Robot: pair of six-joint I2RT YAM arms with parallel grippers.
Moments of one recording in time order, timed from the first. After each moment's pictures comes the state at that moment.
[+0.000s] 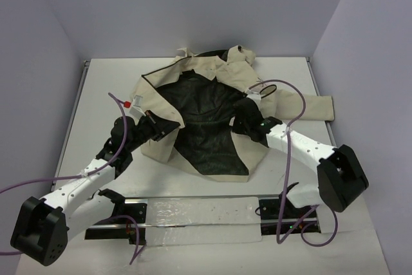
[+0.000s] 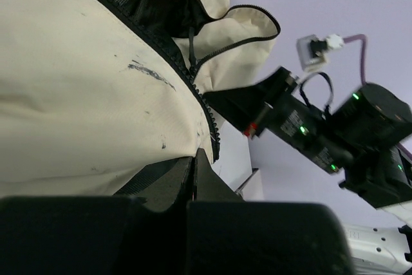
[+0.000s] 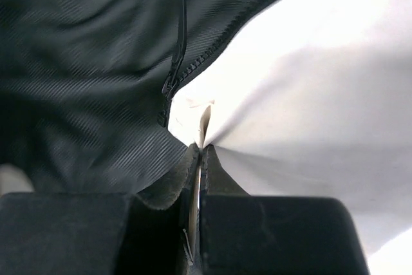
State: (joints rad) left arm -0.48 0.96 0.44 0.32 0.27 -1.05; right arm 0.60 1.33 0.82 -0.28 0.27 0.61
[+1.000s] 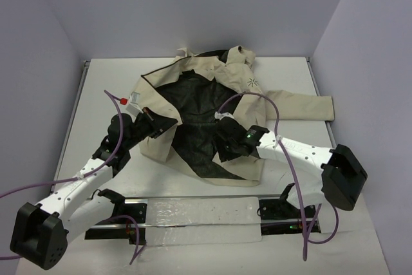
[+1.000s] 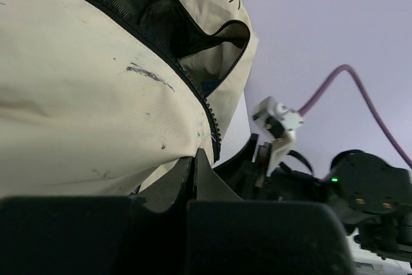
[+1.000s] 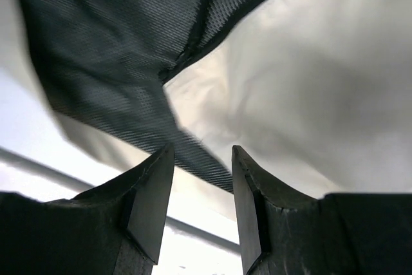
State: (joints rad) left arm -0.46 0.92 0.49 0.24 0.26 -1.01; right arm 0.88 1.34 0.86 -0.59 0.11 0.51
